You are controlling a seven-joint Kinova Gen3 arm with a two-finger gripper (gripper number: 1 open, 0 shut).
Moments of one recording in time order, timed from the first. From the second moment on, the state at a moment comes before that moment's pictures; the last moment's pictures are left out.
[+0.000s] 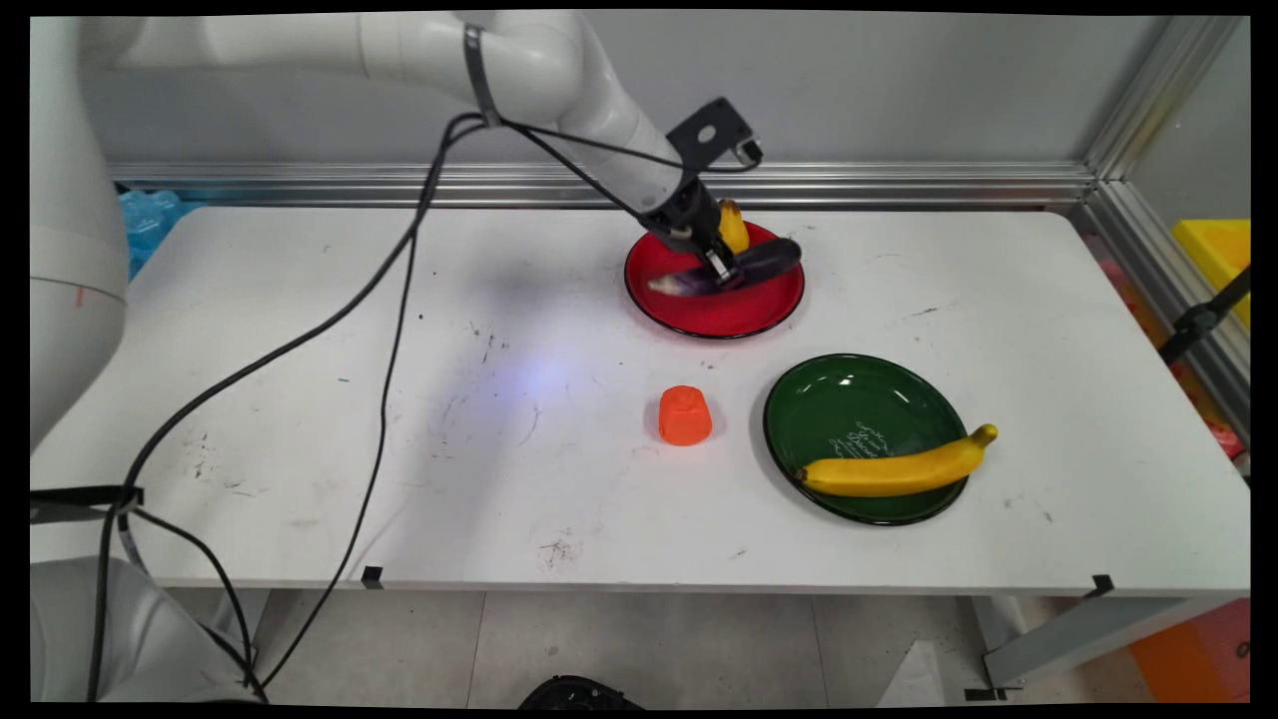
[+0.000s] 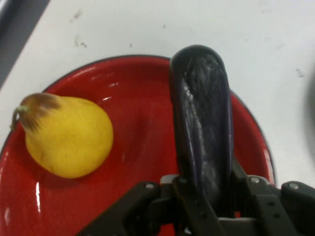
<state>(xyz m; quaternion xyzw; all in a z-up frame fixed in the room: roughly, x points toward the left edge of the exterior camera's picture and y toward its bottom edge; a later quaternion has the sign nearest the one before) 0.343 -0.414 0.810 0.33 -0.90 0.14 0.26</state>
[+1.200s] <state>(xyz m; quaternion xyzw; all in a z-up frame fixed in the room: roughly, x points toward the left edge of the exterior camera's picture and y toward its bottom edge) 0.339 -0.246 0.899 0.17 -0.96 0.06 0.22</state>
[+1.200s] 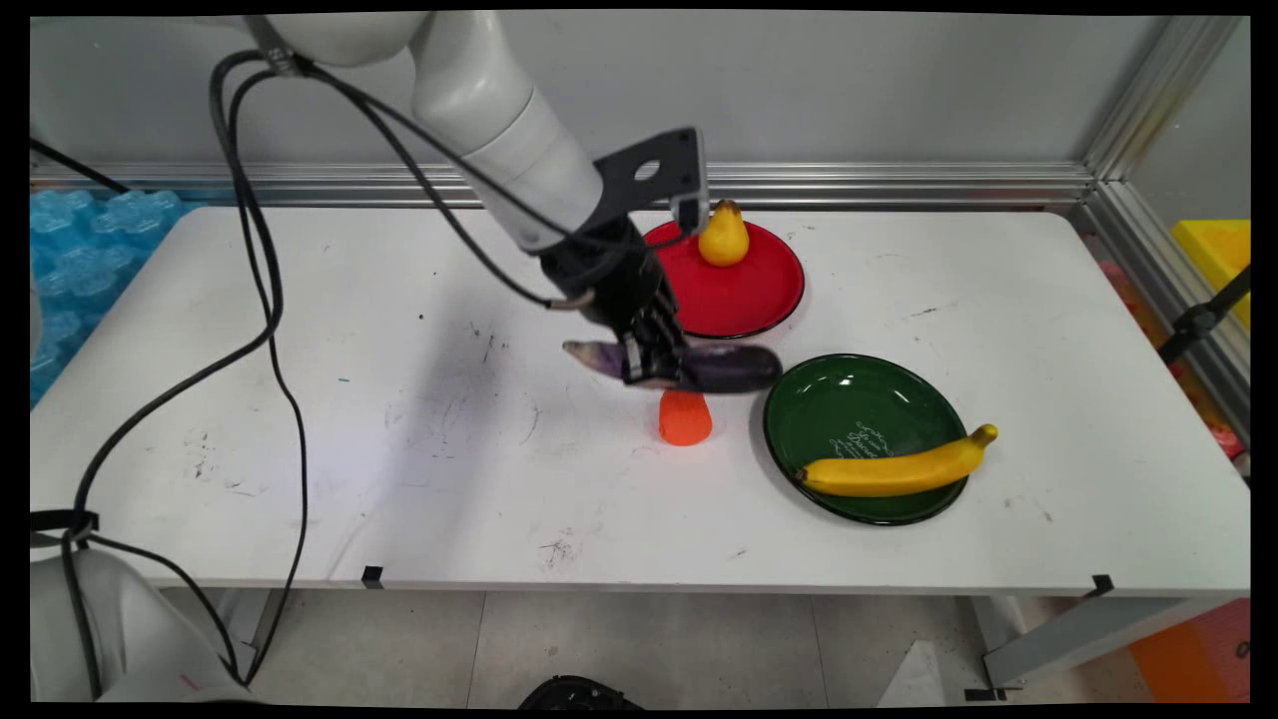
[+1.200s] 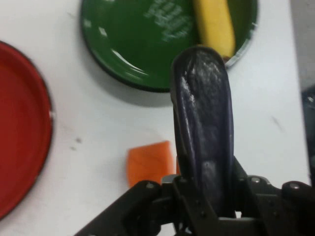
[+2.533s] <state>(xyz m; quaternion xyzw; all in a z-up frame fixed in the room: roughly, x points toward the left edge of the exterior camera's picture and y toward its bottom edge) 0.312 -0.221 0.771 0.13 -0.97 0.01 0.19</state>
